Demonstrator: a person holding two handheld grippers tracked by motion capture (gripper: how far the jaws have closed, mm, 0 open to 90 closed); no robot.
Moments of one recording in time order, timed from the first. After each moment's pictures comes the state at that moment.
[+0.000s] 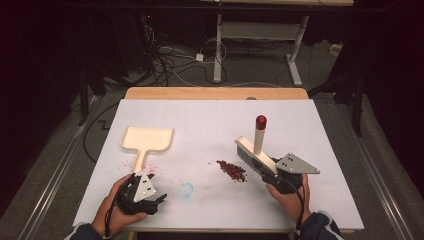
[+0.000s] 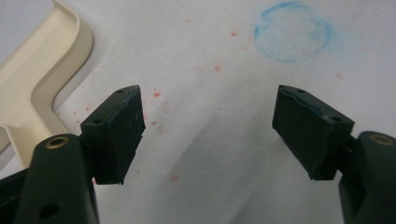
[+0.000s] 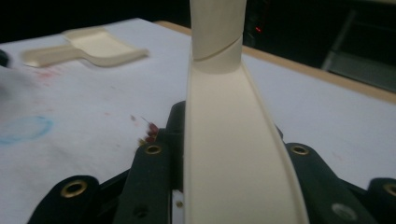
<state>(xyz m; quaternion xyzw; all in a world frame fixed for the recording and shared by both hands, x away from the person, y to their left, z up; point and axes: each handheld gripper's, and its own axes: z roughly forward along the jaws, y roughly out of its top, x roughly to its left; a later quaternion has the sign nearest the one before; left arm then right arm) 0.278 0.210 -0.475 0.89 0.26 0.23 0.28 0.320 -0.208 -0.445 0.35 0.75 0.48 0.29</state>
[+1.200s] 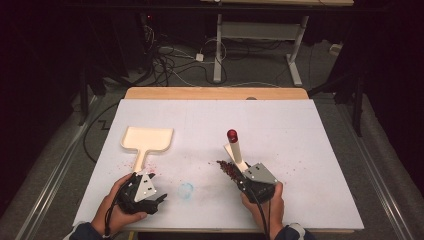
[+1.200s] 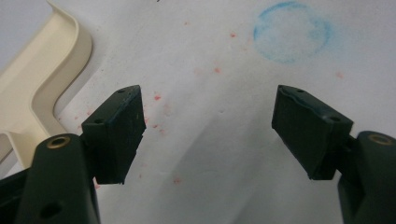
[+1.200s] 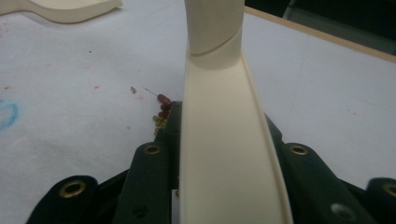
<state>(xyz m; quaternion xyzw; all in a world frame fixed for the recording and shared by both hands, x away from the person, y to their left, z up) 0.279 0.212 -0.474 0.89 0.25 0.23 0.29 0.301 -0.136 -0.456 0.40 0.76 0.39 0.34</state>
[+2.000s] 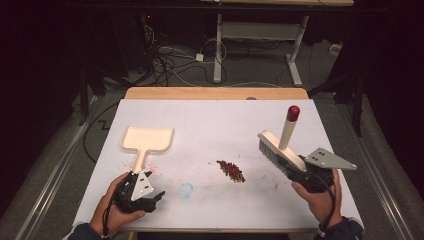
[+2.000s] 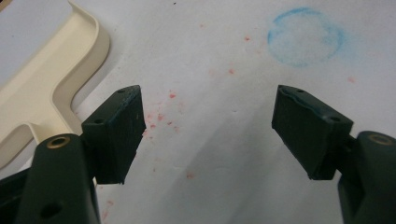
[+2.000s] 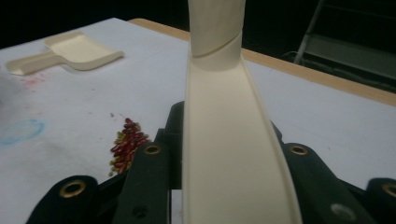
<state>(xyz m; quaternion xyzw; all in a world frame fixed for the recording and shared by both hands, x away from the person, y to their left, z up) 0.279 0.216 -0.470 0.89 0.26 0.24 0.29 0.300 -0.263 -0.386 0.37 0.76 0.47 0.26</state>
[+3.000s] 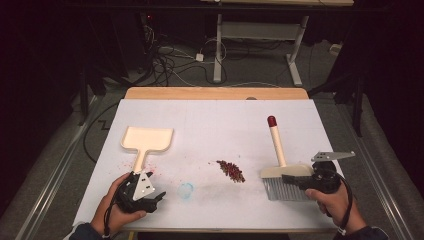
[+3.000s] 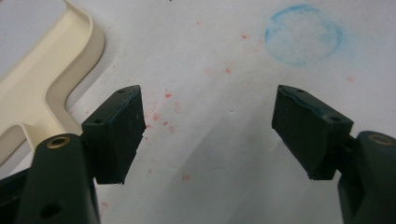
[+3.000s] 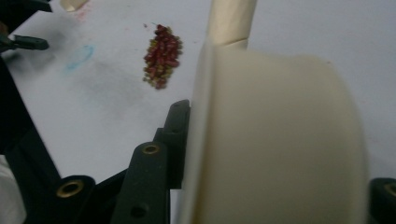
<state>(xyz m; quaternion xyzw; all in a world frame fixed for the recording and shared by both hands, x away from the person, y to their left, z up) 0.279 0.213 -0.472 0.89 0.27 0.24 0.29 0.334 -0.306 -0.430 0.42 0.81 0.41 0.03</state>
